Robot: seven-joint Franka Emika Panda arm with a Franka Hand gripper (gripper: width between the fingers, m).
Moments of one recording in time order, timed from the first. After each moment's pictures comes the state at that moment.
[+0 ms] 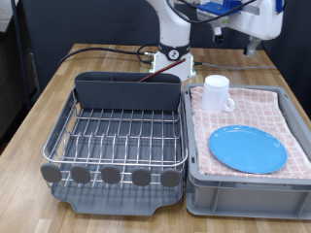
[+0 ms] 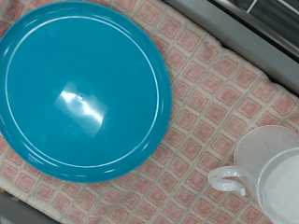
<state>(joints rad) 0.05 -0.19 0.19 -2.29 -0.01 2.18 1.99</state>
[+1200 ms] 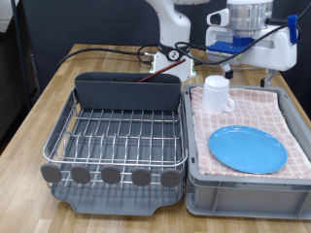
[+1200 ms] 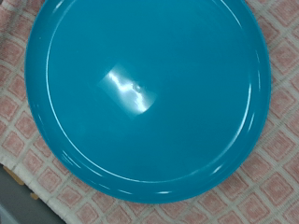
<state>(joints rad) 0.06 -0.04 0.21 -2.39 0.11 2.59 1.75</state>
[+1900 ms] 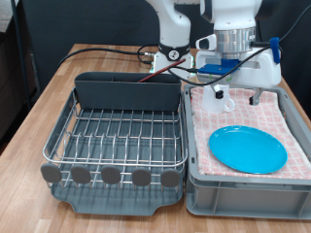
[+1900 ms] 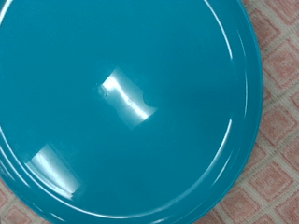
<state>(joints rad) 0.05 0.01 0.21 -2.51 0.19 2.80 1.62</state>
